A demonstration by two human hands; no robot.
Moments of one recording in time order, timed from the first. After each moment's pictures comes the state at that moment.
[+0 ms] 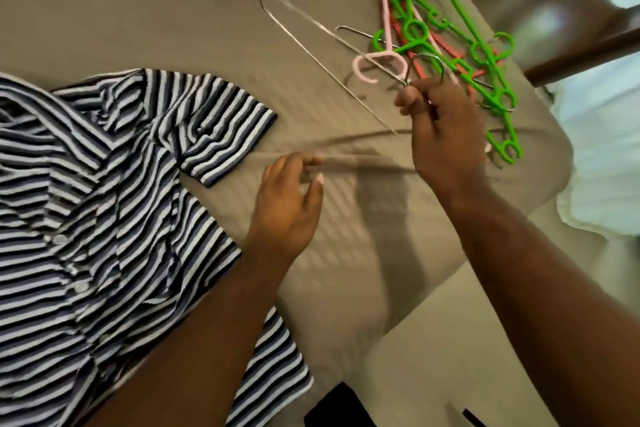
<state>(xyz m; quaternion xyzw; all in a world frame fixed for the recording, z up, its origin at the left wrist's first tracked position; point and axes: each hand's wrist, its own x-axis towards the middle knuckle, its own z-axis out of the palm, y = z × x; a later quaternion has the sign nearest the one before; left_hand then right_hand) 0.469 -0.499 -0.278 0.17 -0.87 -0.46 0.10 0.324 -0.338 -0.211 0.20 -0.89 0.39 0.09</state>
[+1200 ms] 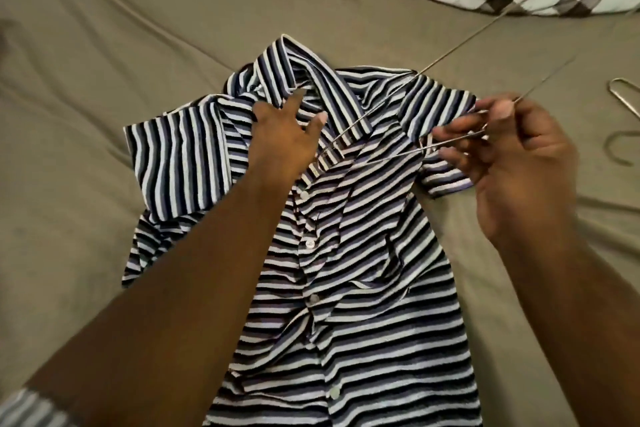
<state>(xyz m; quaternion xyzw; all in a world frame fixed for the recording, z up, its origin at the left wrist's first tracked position) 0.583 -0.790 -0.275 0.48 -0.83 -0.27 0.04 0.463 -0.578 -0.203 0.10 -0.63 0.73 -0.24</state>
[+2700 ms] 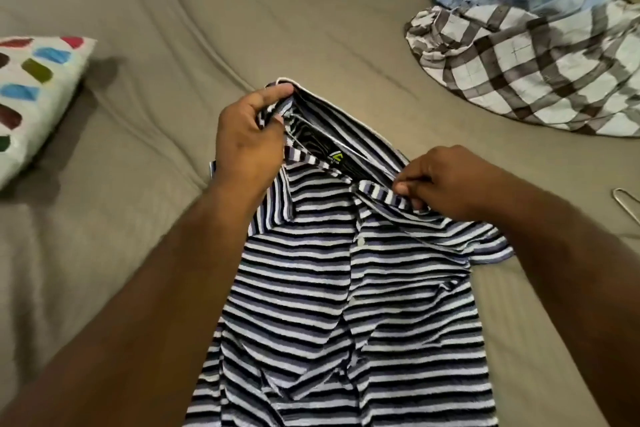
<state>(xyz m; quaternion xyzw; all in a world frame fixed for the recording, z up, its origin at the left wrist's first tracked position) 0.674 -0.845 -0.154 0.46 -0.63 -0.49 0.39 0.470 -0.694 -0.140 0.52 -0.79 0.09 -0.31</state>
